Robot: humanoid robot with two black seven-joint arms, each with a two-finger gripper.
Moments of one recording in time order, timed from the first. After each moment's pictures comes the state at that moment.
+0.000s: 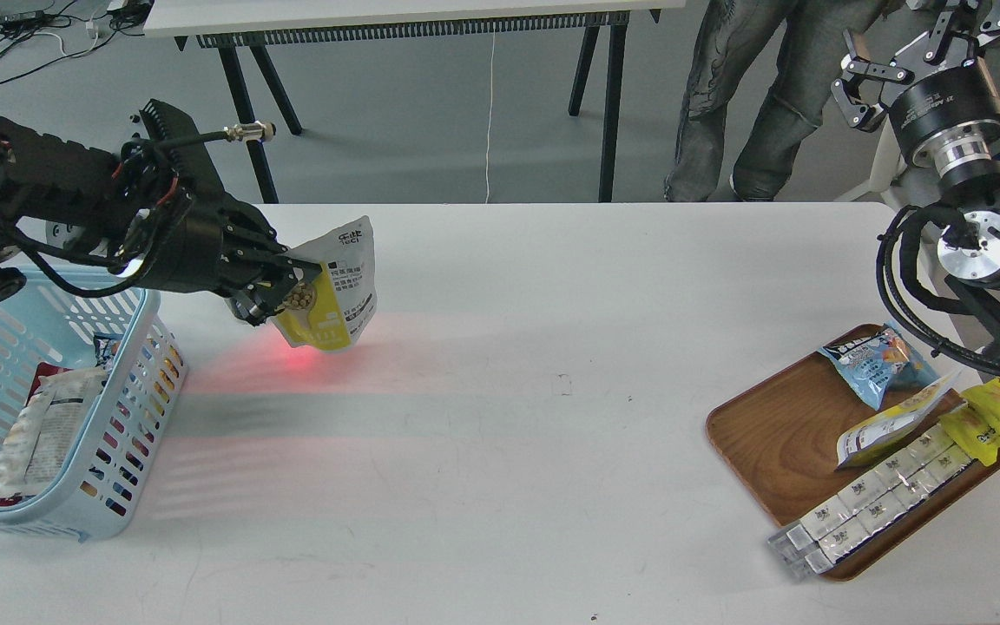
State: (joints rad) left arm -1.22 0.92 -0.18 -1.48 2.11 -0.49 -0.49; right arm 0.92 -0.51 0.60 0.75 0.09 0.23 0.49
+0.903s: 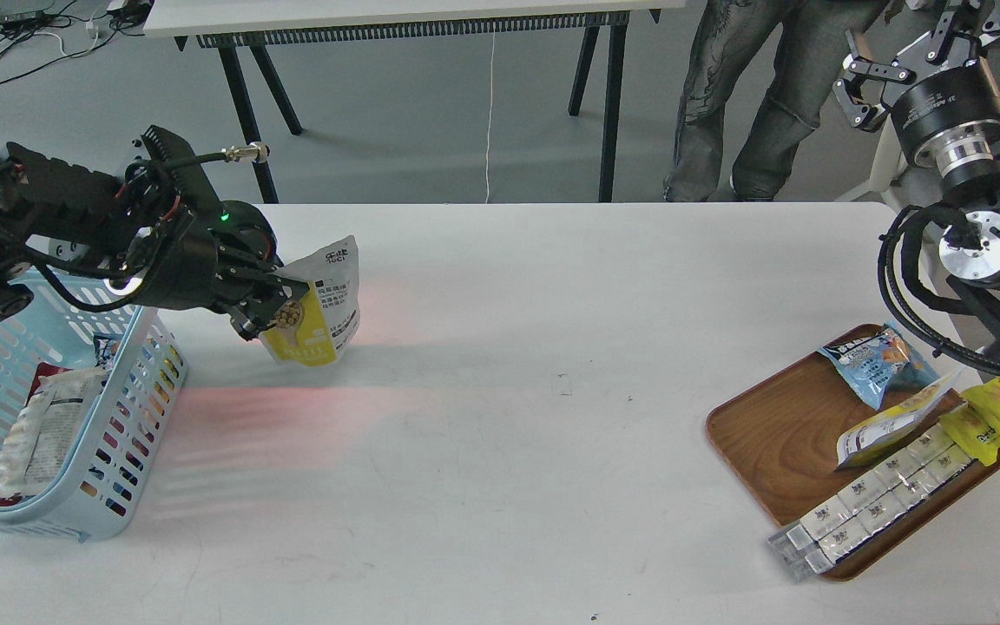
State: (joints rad) left arm -1.17 0.90 -0.17 -1.42 2.12 -0.49 -0.49; right arm 0.92 -0.51 0.60 0.75 0.09 0.23 0.49
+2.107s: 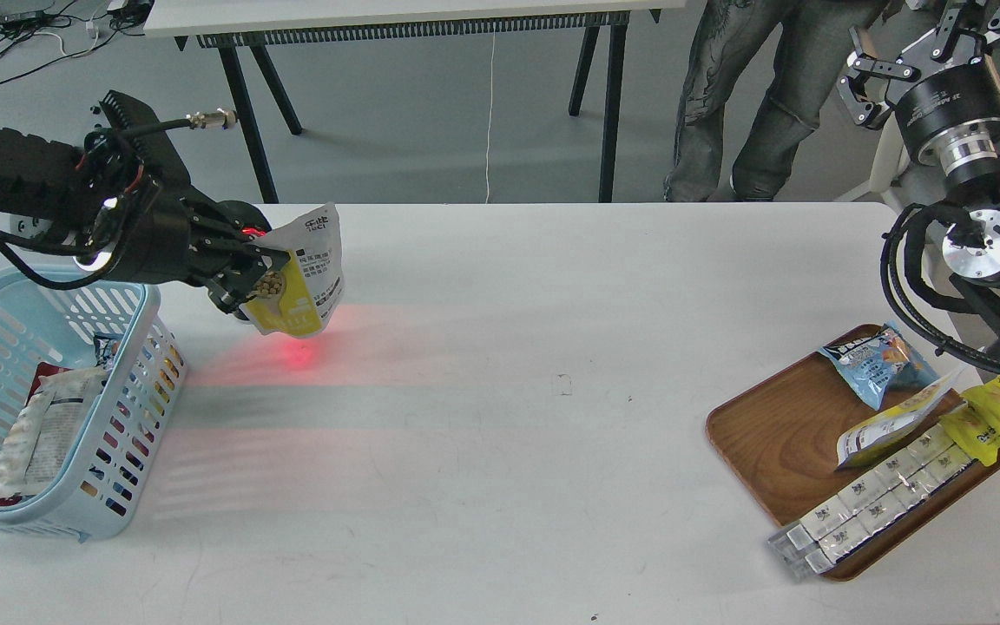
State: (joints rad) left arm -1.18 0.96 -0.22 -1.43 2.12 -0.49 -0.49; right arm 0.92 -0.51 0.61 0.75 0.09 0.23 0.49
